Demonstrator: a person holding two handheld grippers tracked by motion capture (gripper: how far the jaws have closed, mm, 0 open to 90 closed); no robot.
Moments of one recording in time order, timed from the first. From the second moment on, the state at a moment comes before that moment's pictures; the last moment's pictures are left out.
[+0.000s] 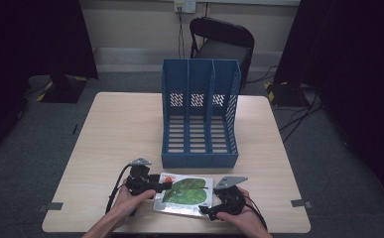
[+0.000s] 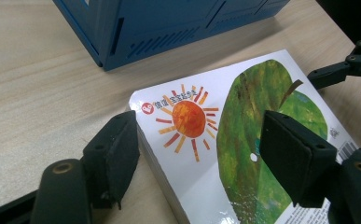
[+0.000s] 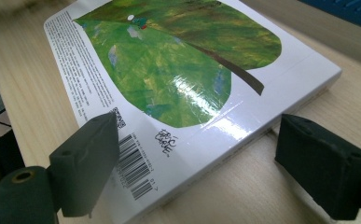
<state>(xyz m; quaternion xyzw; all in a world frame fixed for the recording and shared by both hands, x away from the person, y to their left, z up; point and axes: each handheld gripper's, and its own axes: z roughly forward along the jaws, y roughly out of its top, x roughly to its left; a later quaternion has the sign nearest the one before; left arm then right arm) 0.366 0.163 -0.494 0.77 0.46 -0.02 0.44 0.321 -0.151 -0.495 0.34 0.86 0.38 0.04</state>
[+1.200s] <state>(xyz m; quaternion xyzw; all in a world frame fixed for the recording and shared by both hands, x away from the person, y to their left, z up) 0.362 0.184 -0.487 0.69 0.48 -0.12 0.52 0.323 -0.154 -0.492 0.35 0.85 0.39 0.05</state>
